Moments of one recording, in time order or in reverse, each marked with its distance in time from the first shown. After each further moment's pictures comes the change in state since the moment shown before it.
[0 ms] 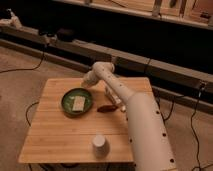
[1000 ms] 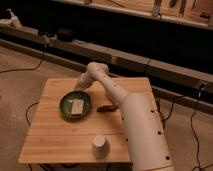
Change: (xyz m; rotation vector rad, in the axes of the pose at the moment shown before) arm -0.049 -0.031 0.016 0.045 -0.134 -0.077
